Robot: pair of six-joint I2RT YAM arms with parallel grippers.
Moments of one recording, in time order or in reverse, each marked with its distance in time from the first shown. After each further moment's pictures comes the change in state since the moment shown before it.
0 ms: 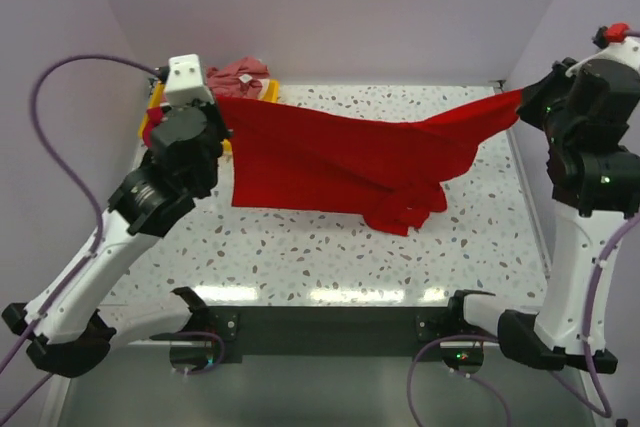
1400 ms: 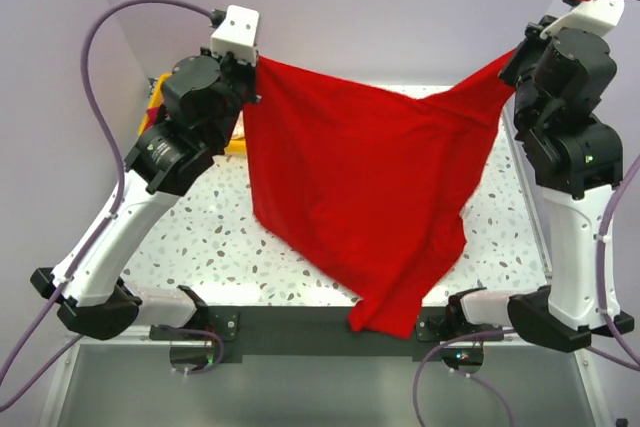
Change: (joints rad) left arm 0.021 0.223 0.354 0.012 0.340 0.328; right arm 0.343 0.105 0.212 0.187 0.436 -0.209
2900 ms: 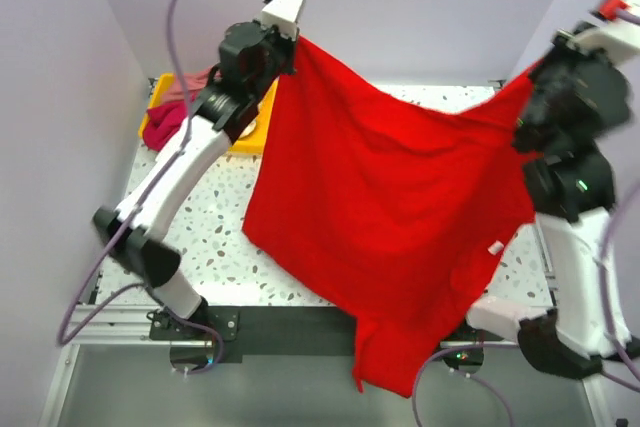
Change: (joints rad) left arm 0.151 0.283 0.064 0.242 0.365 -0.003; right arm 0.058 -0.153 -0.229 0.420 0.264 -0.271
